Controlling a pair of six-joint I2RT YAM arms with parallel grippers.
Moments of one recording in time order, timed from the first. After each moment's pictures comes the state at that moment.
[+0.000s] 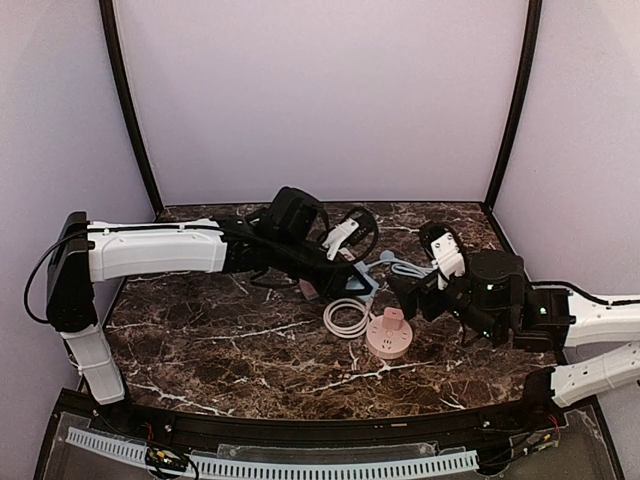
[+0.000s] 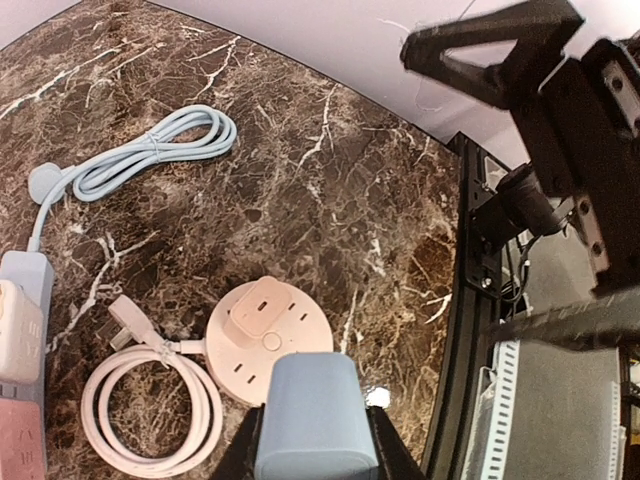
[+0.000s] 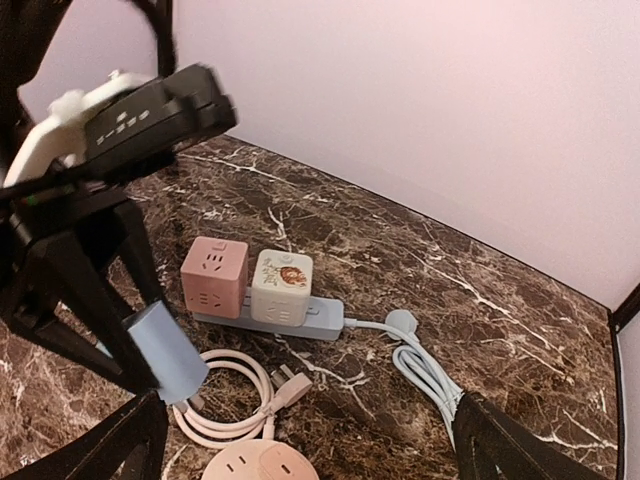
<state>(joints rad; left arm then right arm) -0.97 1.80 1.43 -0.27 0.43 -0.16 1.16 0.95 0.61 0.02 0.61 0.02</state>
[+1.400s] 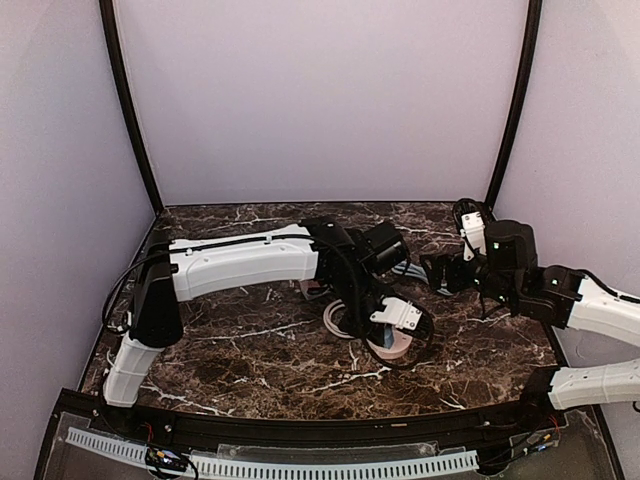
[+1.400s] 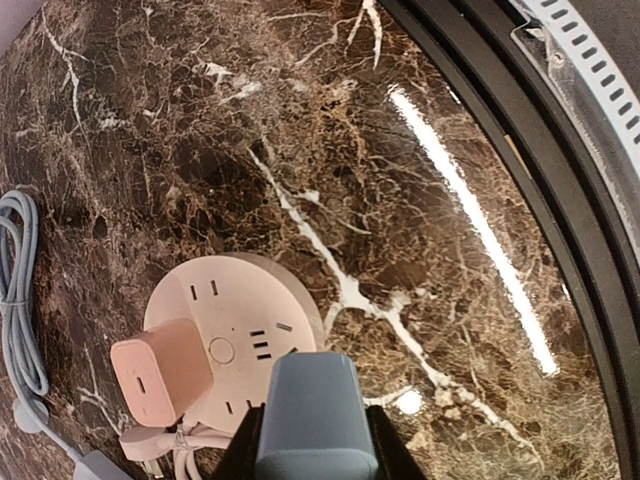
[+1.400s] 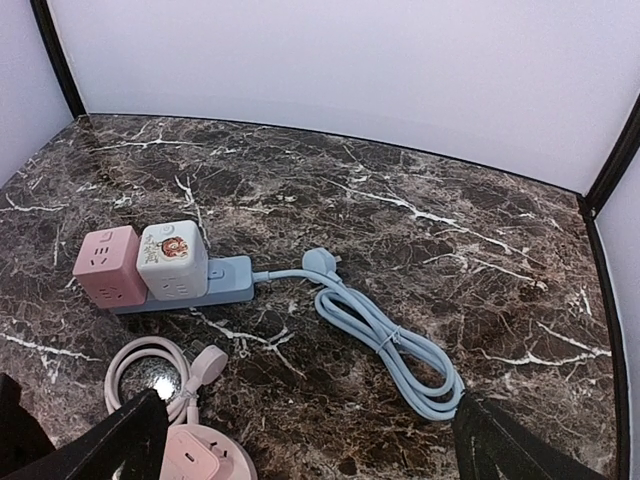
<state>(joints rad) -1.15 2.25 2.11 -1.04 0.25 0.92 0.78 0.91 0.67 -0.21 0.40 0.21</state>
